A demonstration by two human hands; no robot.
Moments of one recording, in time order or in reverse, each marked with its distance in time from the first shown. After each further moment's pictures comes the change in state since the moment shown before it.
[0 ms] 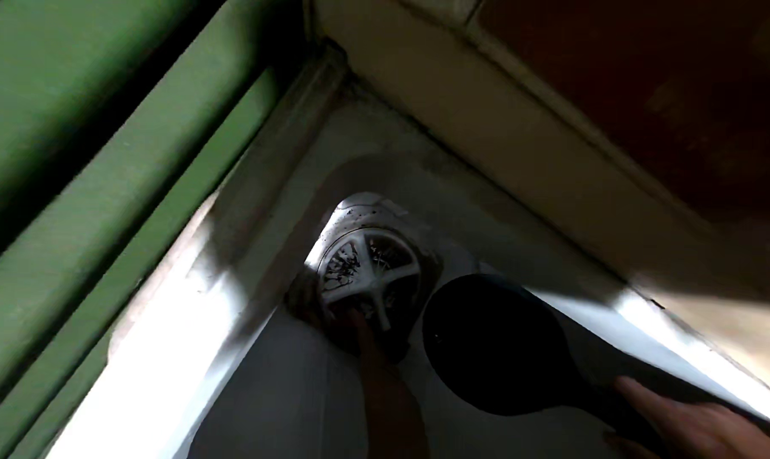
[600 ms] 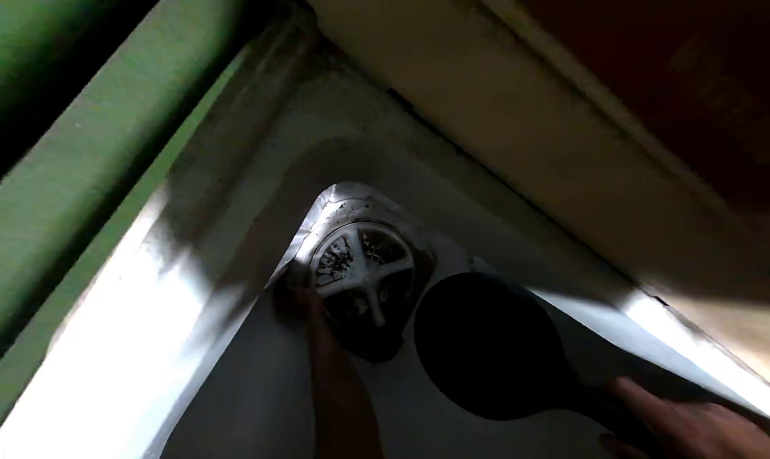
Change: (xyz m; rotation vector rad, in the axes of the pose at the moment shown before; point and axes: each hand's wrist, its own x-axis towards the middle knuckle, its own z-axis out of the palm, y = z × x) left_hand 0.096 0.023 -0.052 0.392 0.110 0.290; right_hand -0.003 0.003 0.006 -0.034 0.044 -0.049
